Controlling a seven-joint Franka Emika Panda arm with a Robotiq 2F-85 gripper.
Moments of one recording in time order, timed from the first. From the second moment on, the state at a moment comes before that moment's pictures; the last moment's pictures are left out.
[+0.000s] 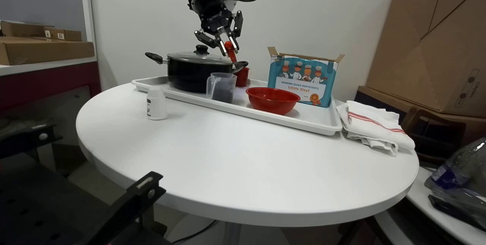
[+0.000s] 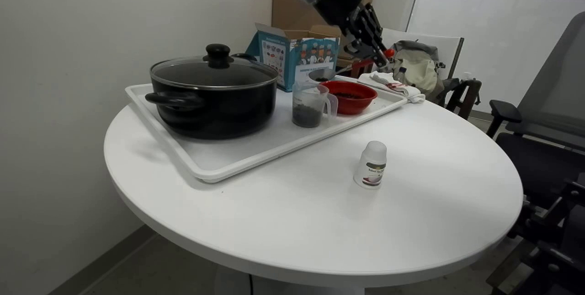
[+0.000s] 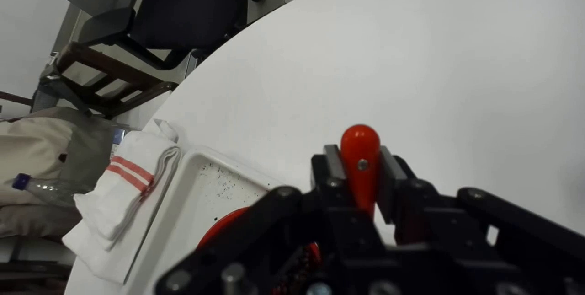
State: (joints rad) arm 0.21 0.55 0.02 -1.77 -0.64 1.62 0.18
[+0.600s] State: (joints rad) arm 0.24 0.55 0.03 -1.77 -0.69 1.61 0.19
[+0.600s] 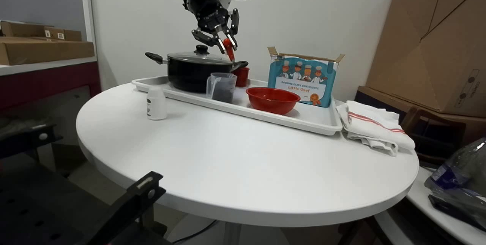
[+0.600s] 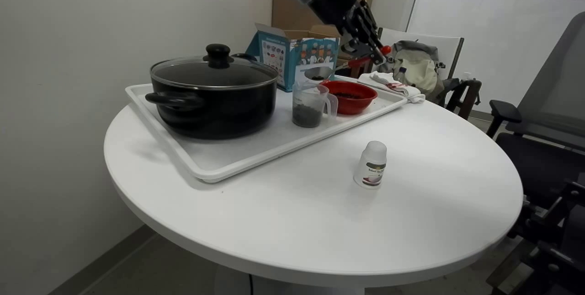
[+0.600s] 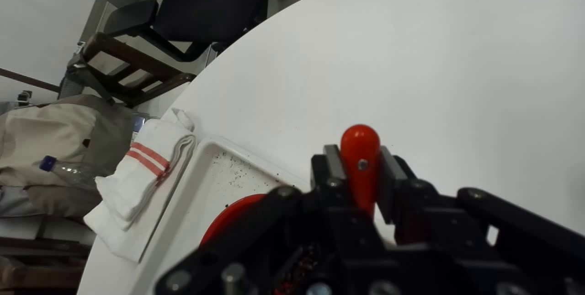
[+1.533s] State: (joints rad) arm 0.26 0.55 0.05 -1.78 -0.80 1.58 0.22
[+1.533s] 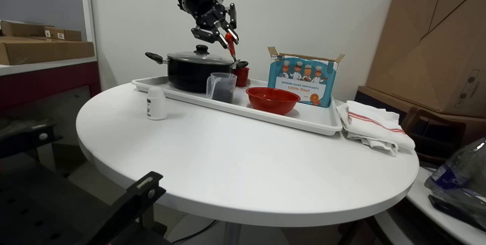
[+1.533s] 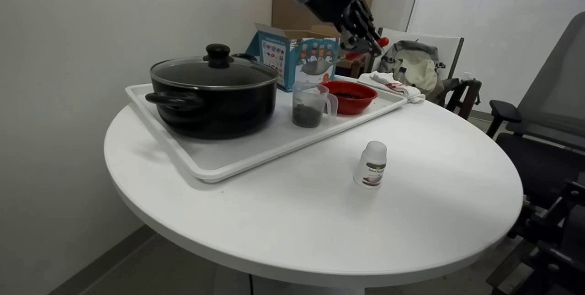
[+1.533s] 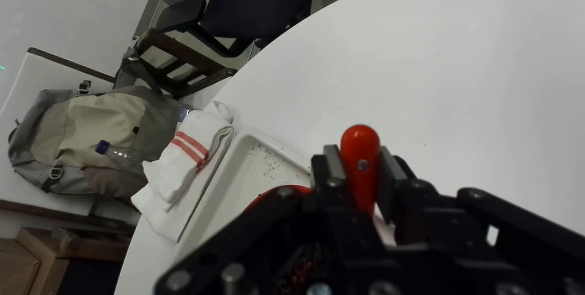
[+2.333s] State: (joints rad) arm 0.11 0.44 0.02 -1.80 -0.62 1.74 0.31
